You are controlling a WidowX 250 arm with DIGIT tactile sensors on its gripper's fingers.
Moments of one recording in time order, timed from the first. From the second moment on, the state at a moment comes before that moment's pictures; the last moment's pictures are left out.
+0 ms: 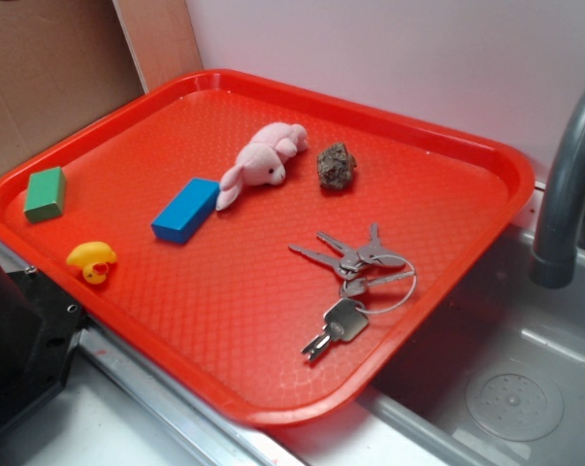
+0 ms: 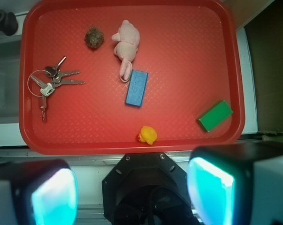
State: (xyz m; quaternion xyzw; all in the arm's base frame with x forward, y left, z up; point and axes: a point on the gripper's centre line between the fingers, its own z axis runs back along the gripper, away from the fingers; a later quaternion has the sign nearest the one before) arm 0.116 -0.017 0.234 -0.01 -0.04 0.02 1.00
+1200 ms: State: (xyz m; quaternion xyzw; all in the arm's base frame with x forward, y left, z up) arm 0.130 0.084 0.091 0.09 -0.01 0.32 0.94
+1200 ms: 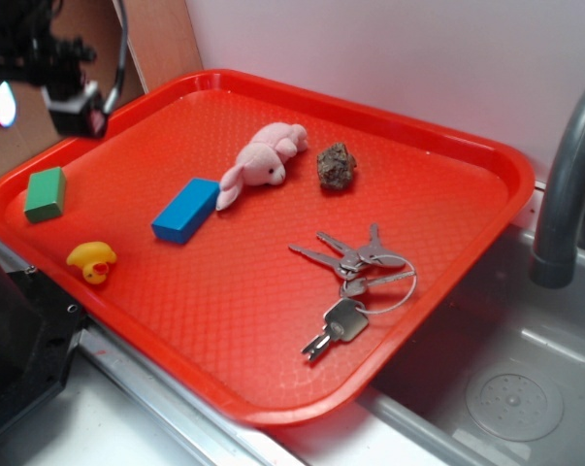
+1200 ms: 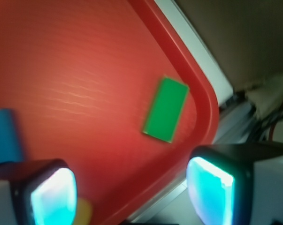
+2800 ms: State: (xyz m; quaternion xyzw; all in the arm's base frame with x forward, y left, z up) arm 0.154 0.107 0.014 0.03 -0.02 0.30 0.95
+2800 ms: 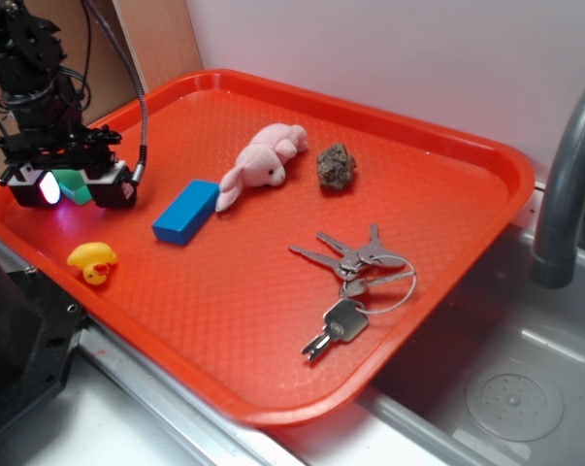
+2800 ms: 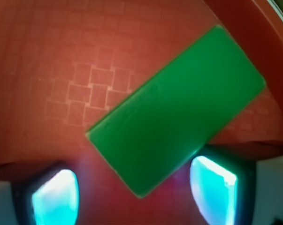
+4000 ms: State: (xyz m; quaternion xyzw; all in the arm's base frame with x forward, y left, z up) arm 0.161 0.125 0.057 0.08 -0.10 0.53 0.84
